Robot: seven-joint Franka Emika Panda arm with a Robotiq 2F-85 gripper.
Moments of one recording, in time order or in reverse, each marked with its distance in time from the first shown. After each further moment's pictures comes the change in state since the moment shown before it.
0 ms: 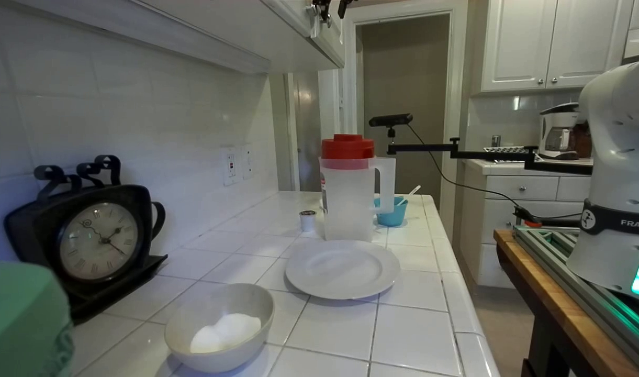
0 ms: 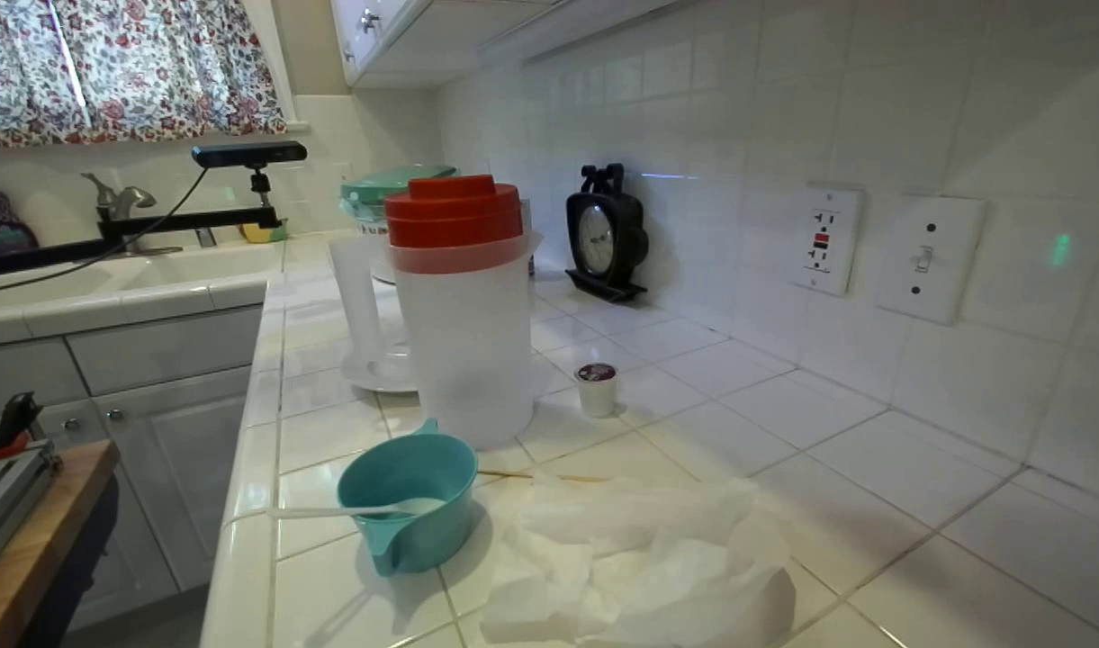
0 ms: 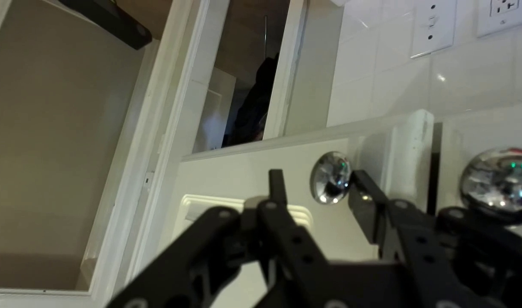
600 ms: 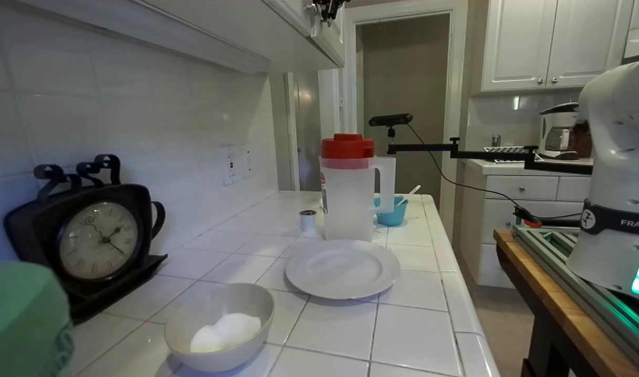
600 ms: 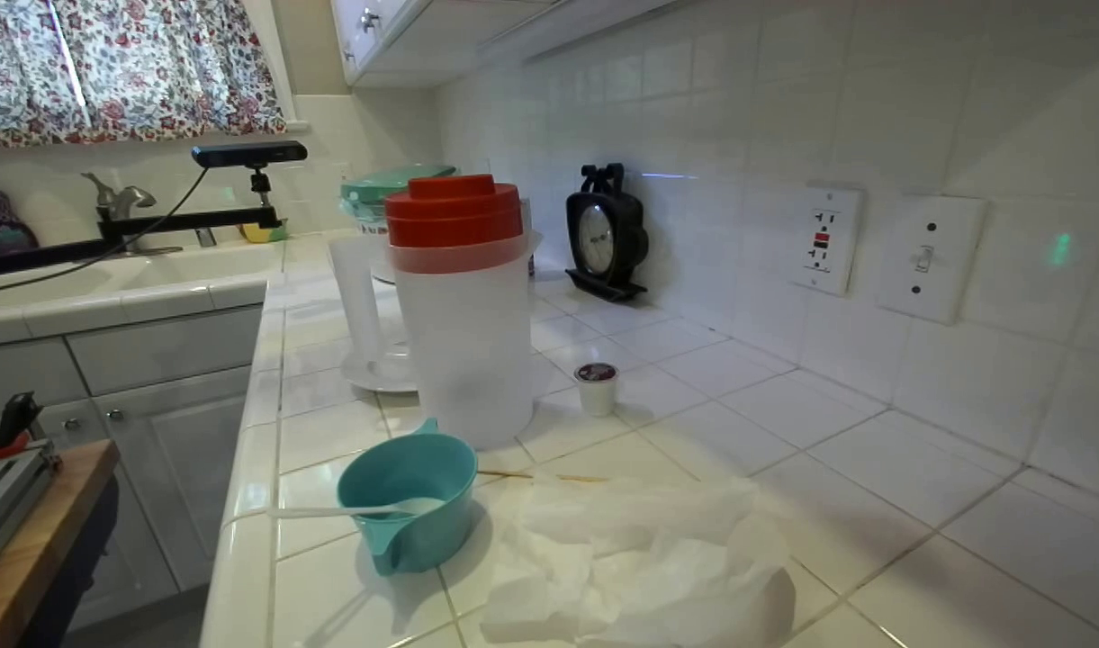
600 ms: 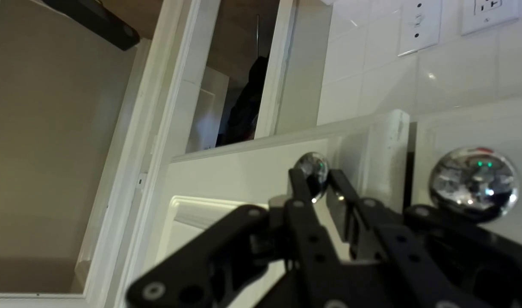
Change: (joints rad) arm 0.003 0.013 0.004 0.007 -0.001 0.017 0.019
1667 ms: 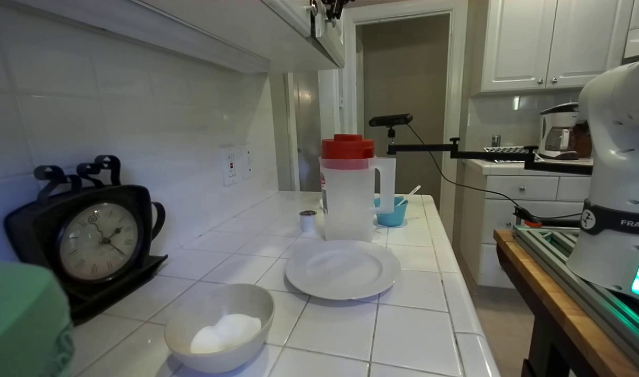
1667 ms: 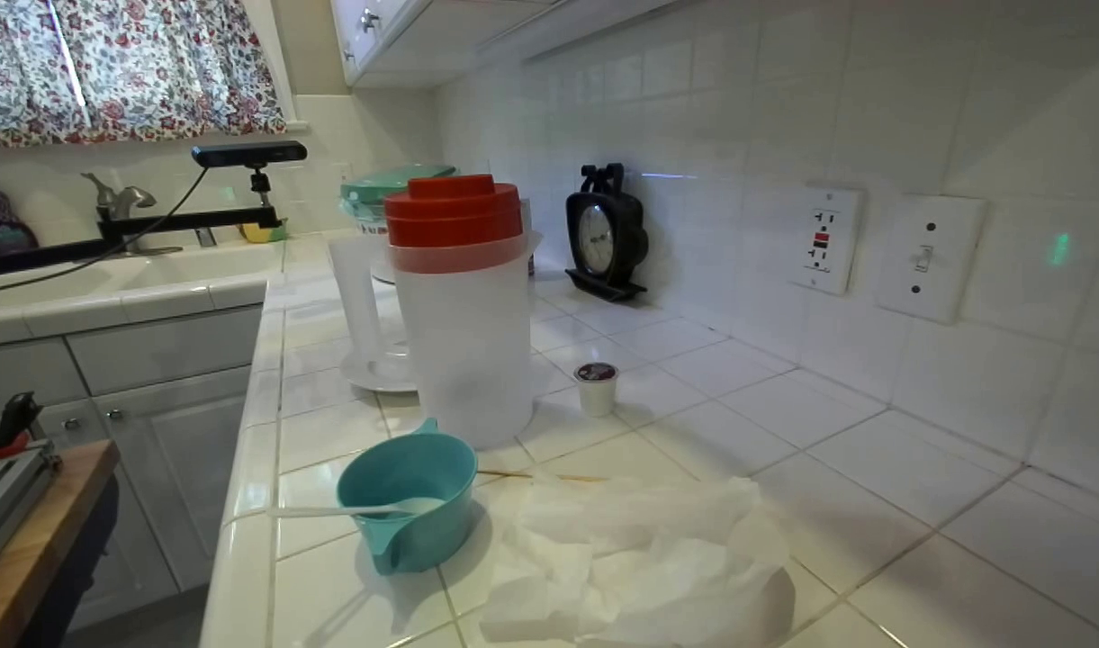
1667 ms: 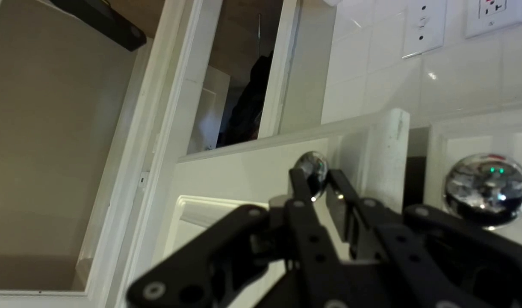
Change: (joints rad) arm 0.003 -0.037 0.000 -0.036 0.000 -0.002 -0.005
